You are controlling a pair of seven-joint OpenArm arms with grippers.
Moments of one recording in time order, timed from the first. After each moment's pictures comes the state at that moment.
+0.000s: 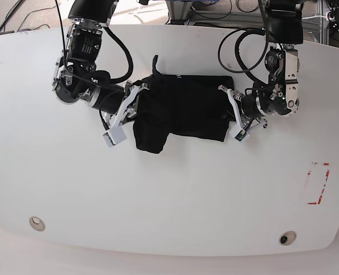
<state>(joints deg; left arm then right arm) -3.1 -10.2 -2.2 81.5 -21.0 -42.0 52.7 -3.3 -0.8 12.3 108.2 58.8 27.6 -79.2</state>
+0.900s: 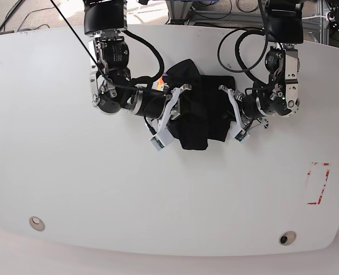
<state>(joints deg) -3.0 -10.2 -2.1 82.8 -20.3 -42.0 53.6 0.9 -1.2 -6.1 97.1 50.1 27.4 -65.7</state>
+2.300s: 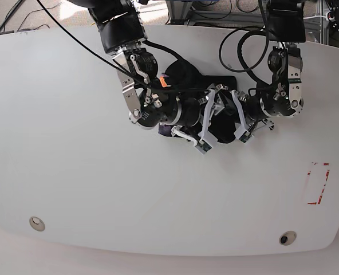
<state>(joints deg) -2.7 -10.7 -3.4 85.5 -19.4 -41.8 54.9 8.9 -5.0 -20.9 93.2 32.8 23.3 -65.5</state>
